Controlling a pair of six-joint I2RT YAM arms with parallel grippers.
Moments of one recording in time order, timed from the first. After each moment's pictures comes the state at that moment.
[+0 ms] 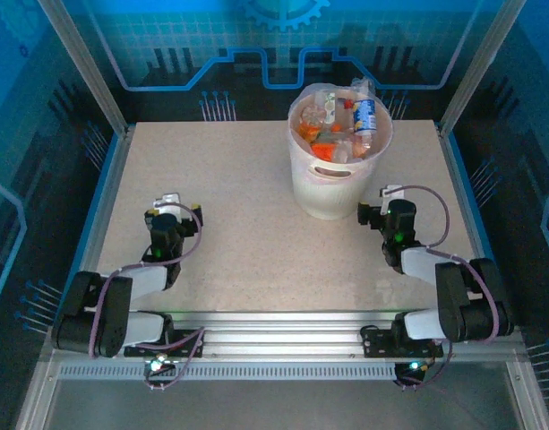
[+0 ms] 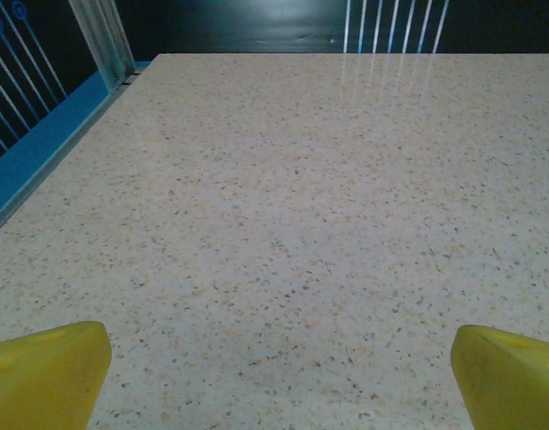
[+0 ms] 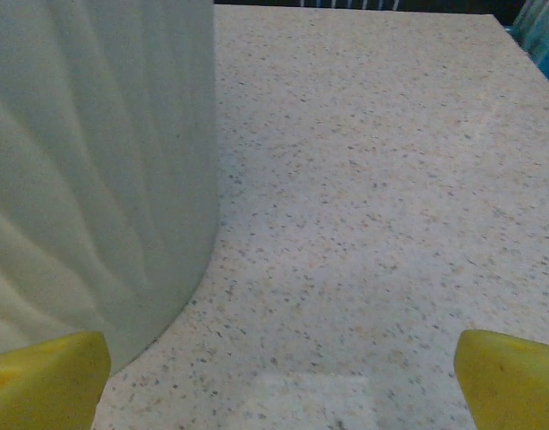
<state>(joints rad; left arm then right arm) -0.07 1.30 0.26 0.70 -0.29 -0.05 0.08 1.39 0.40 0.53 0.15 0.01</state>
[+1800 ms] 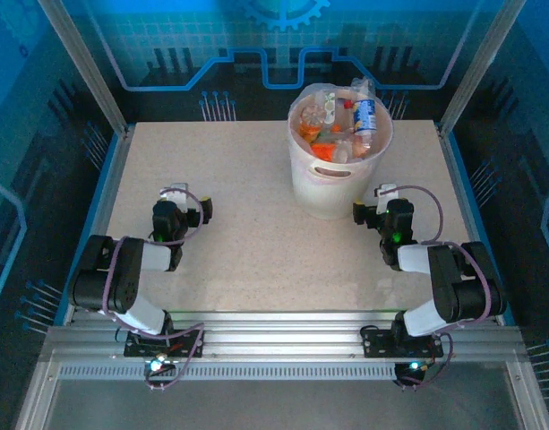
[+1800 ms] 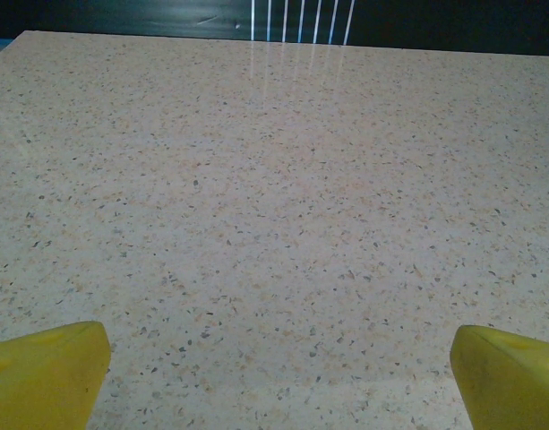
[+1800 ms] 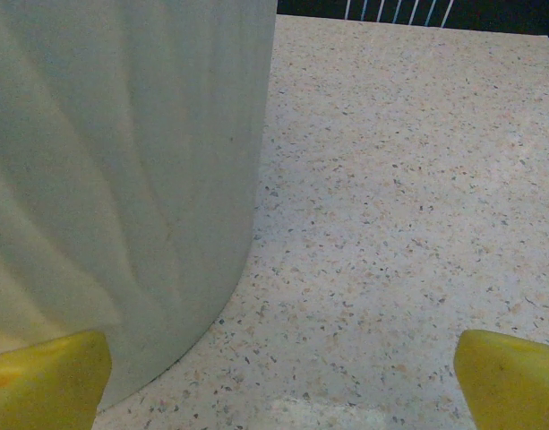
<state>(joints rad) -0.01 1.56 0.38 0.83 -0.02 -0.08 0.08 1.49 0.40 0.66 0.07 -0.04</state>
